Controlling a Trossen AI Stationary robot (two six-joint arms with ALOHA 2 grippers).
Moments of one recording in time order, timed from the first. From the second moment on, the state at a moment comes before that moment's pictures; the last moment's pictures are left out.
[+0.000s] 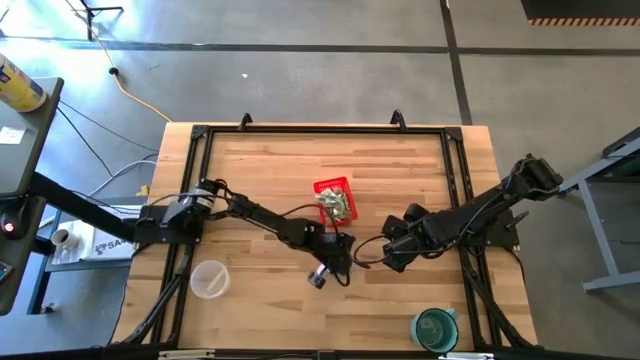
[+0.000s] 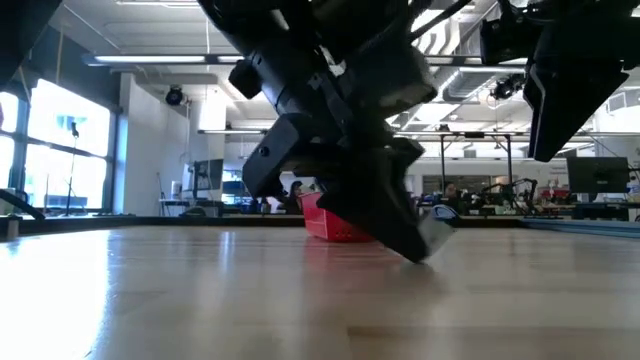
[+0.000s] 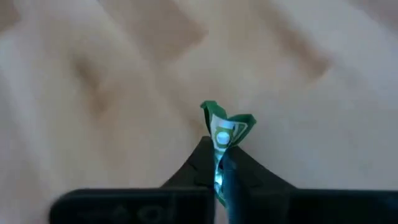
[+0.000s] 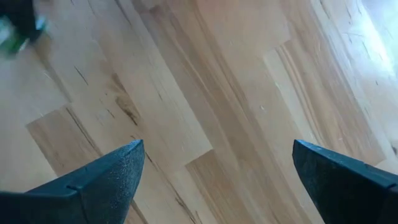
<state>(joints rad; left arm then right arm) -0.19 2.15 1.41 -0.15 0.14 0.42 0.44 1.44 0.97 -0.97 0.35 0.92</state>
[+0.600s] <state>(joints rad) 0.02 1.93 1.55 -0.60 -0.24 0.36 0.44 1.44 0.97 -1.01 0.44 0.97</state>
